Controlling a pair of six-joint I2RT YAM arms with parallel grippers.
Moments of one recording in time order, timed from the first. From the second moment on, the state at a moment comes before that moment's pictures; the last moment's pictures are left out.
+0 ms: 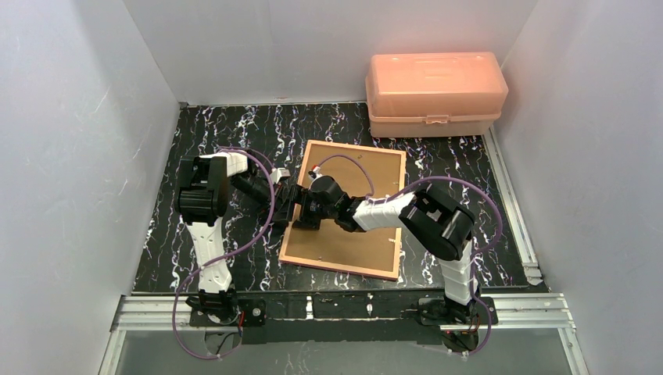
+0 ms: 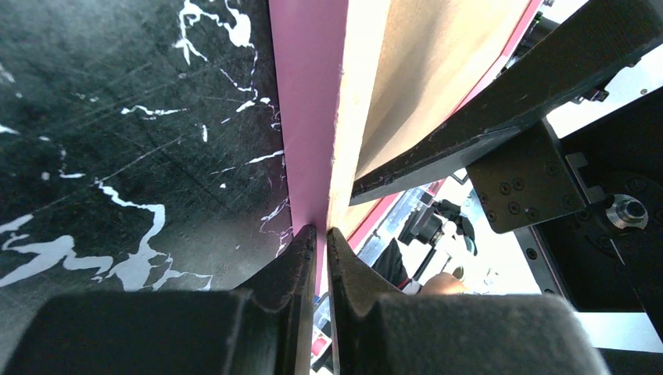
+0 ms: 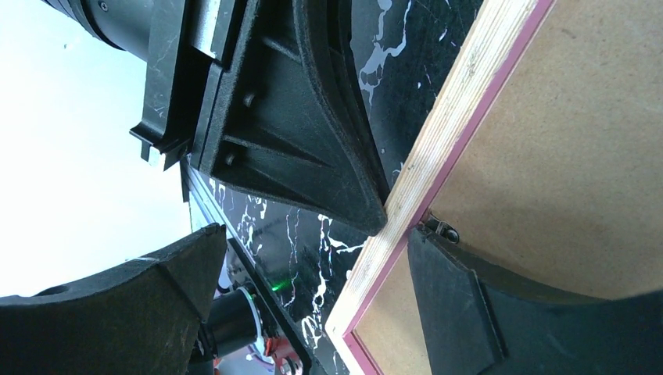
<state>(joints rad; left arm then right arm) -0.09 2.12 1.31 -1.11 0.85 0.30 0.99 1.99 1.10 0.37 -0.23 1.10</state>
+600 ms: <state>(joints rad) -0.09 2.07 1.30 -1.15 0.72 0.47 0.61 1.39 1.01 -0.08 0.02 0.85</state>
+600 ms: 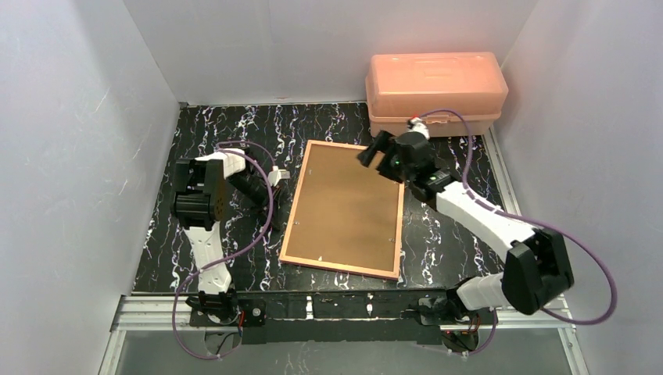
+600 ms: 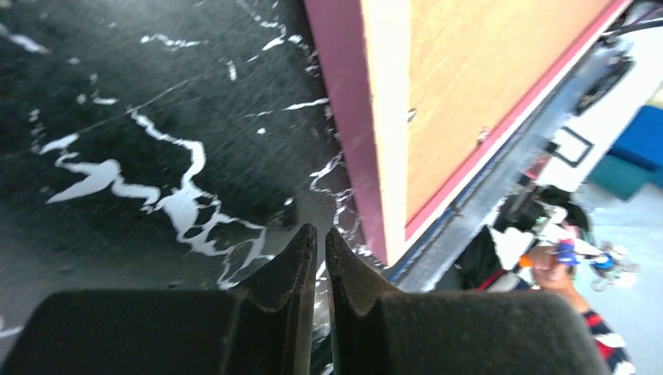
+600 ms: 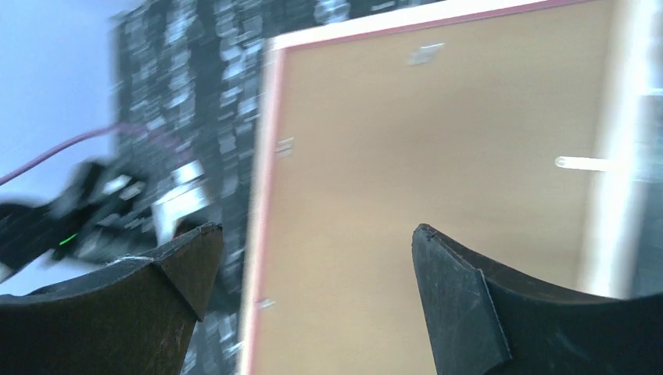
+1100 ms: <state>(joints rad) -0.25 1.90 1.15 -1.04 0.54 0.53 0.36 1.54 0.88 -0.21 0.20 0.72</state>
